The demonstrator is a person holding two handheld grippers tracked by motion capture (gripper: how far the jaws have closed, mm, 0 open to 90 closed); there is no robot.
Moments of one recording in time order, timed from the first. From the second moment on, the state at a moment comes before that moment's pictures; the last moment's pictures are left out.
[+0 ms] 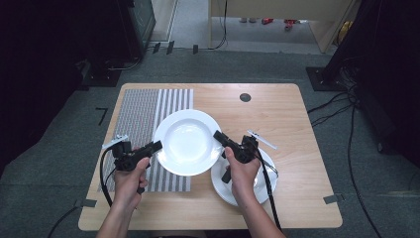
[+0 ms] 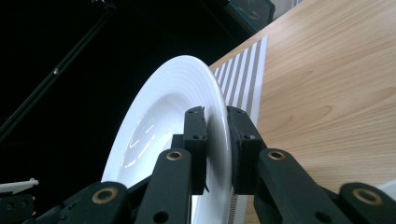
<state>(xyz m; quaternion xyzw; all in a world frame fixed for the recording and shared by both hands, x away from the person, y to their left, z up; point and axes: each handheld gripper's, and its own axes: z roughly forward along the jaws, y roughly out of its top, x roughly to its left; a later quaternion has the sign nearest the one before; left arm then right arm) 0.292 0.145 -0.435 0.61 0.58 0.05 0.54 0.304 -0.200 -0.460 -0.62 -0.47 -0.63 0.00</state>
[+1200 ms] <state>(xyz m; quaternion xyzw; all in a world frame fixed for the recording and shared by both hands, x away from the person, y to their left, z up) 0.312 0.210 -0.451 0.56 0.64 0.08 0.52 0.353 -0.125 -0.470 -0.62 -0.52 -0.59 0.04</state>
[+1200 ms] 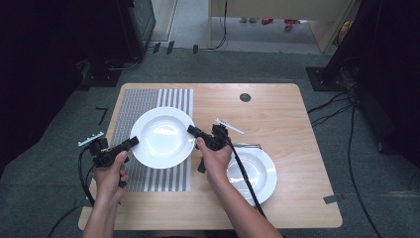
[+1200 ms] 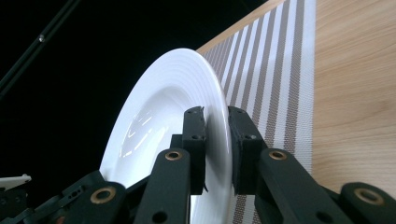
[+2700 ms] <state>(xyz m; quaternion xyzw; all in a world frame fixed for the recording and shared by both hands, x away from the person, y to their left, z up) 0.392 0.245 -0.505 0.52 0.71 0.08 0.47 0.437 -0.064 -0.515 -0.67 -0.52 -0.53 0.04</state>
